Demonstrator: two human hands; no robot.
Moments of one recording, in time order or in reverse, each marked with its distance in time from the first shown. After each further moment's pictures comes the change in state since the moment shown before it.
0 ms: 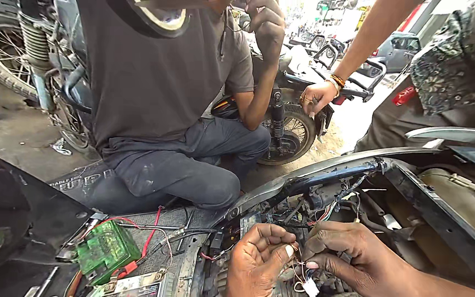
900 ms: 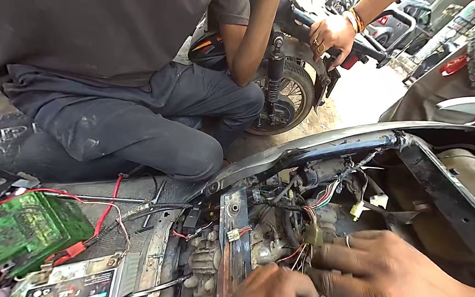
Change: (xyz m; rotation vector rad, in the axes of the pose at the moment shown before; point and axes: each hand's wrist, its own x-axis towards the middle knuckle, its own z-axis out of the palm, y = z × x) left_hand -0.045 -0.021 -0.003 0.774 -0.374 0.254; right_hand -0.015 -0.028 -0.007 -0.574 -0.359 -0.098
